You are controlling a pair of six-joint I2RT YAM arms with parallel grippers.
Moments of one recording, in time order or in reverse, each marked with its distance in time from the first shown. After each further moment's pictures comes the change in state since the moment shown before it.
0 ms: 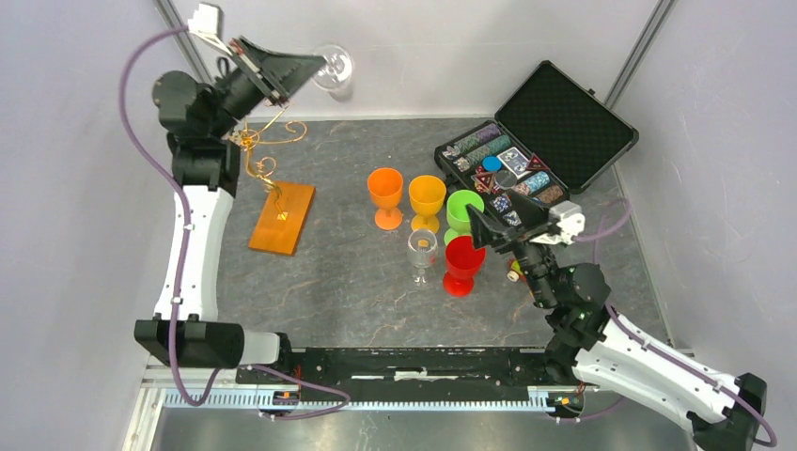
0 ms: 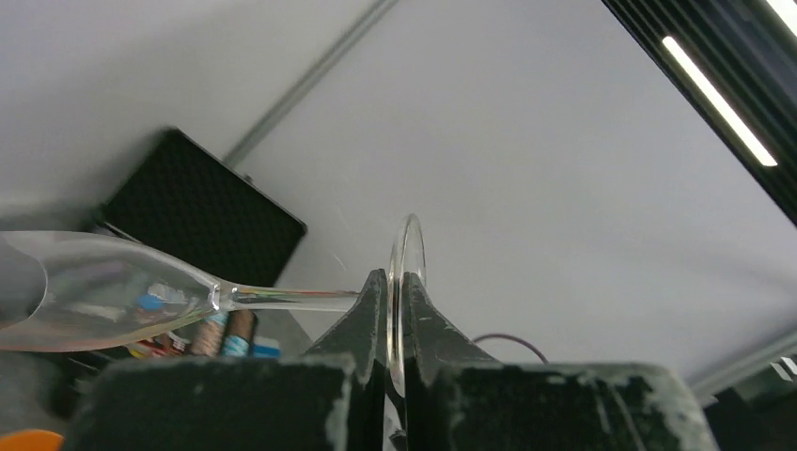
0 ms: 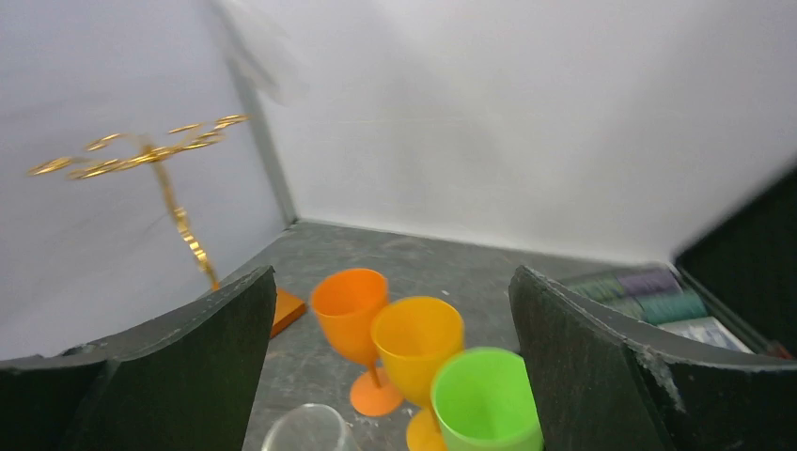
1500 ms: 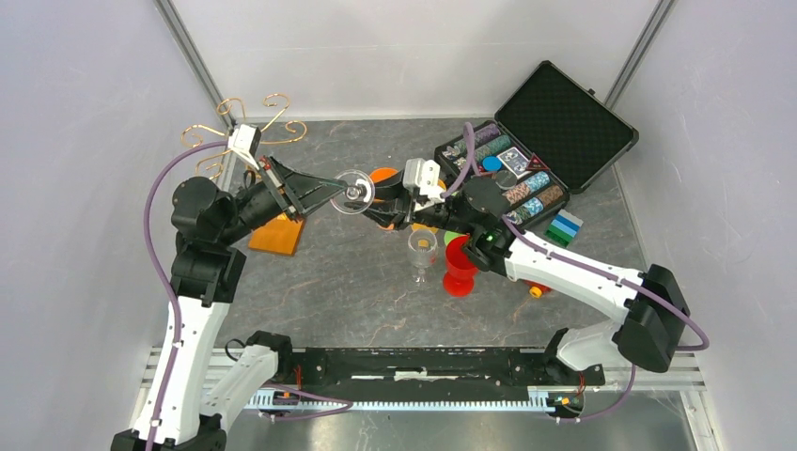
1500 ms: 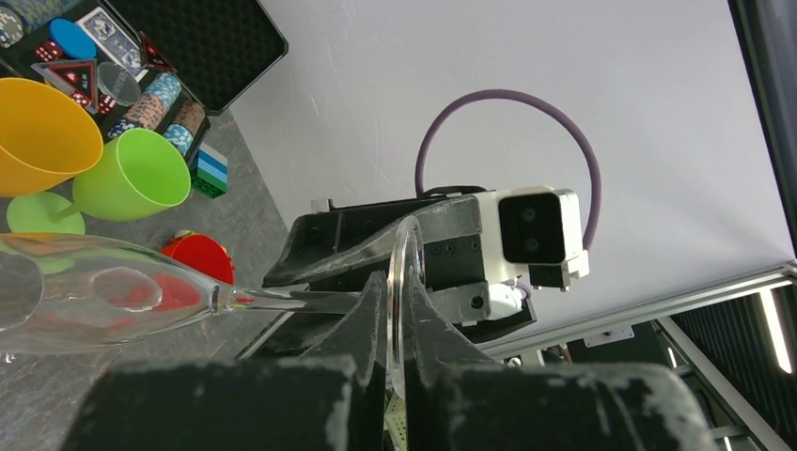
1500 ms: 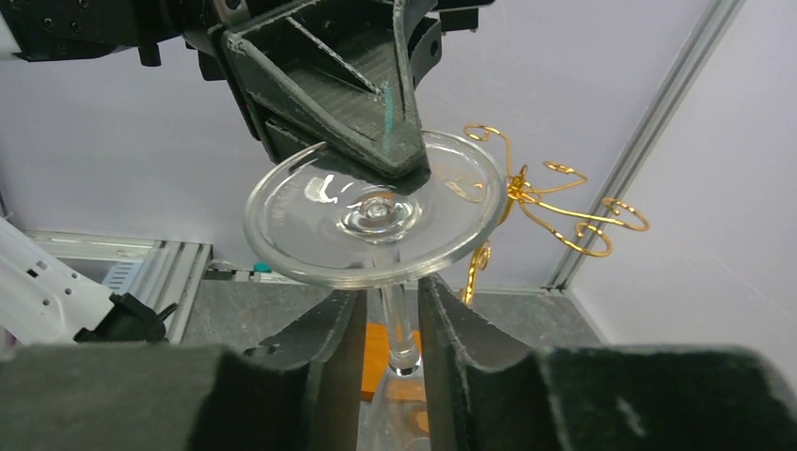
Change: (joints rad) left arm -0.189 -0.578 -0.562 -0.356 -0.039 -0.035; right arm 0.029 0.825 0.666 0.096 -0.994 -0.160
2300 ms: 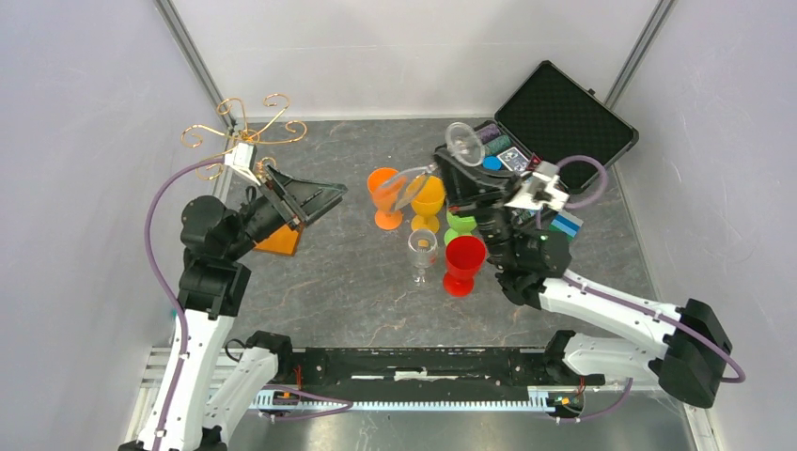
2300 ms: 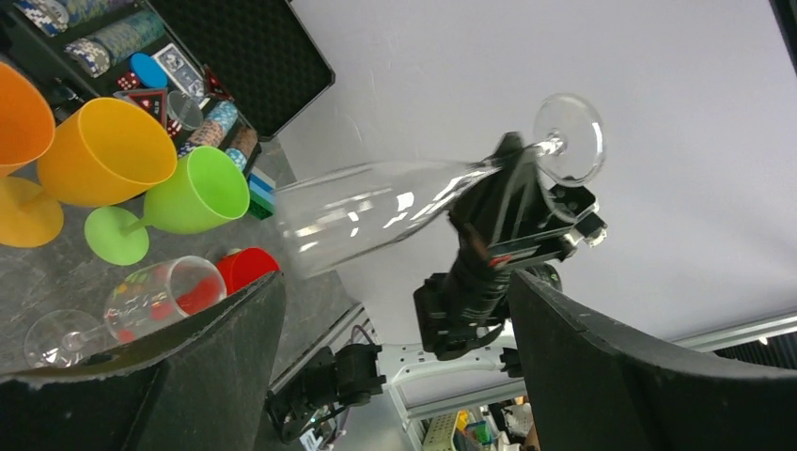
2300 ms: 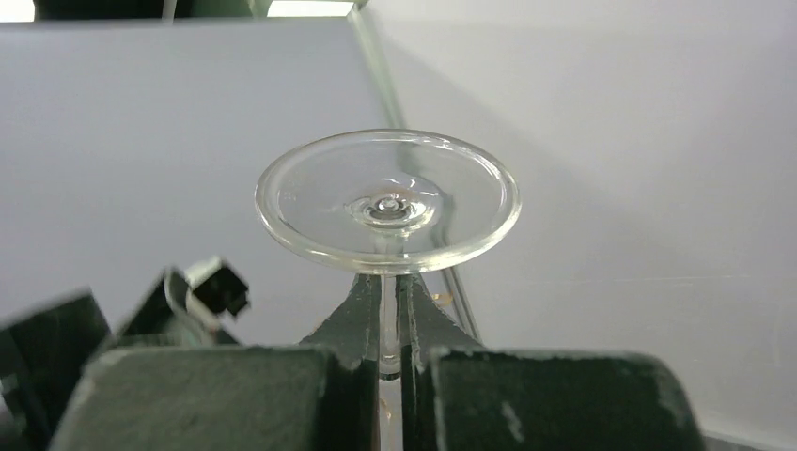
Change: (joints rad) left arm 0.000 -0.078 -0.115 0.017 -0.108 0.061; right arm 0.004 -0.240 -0.326 0.493 0.661 0.300
